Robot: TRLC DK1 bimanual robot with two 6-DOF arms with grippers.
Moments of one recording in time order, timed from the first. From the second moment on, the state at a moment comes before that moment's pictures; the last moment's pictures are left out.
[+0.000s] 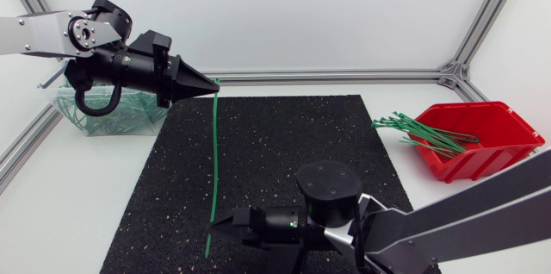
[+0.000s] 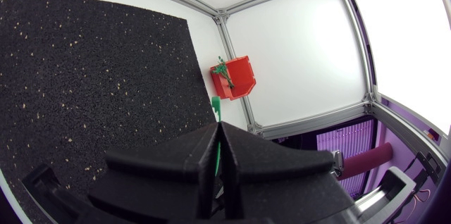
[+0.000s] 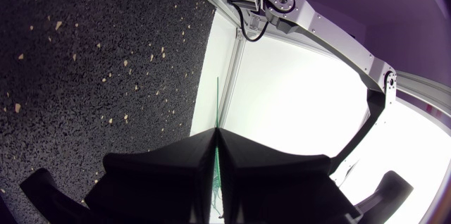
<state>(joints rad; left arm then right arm) -0.08 1.80 1.39 -0.73 1.17 -0.12 0.95 1.79 0.49 0.98 -0.46 -1.96</state>
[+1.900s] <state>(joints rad) -0.46 1.32 0.84 -0.10 0.86 -0.48 1.04 1.49 0.32 0.93 -0.04 -1.01</state>
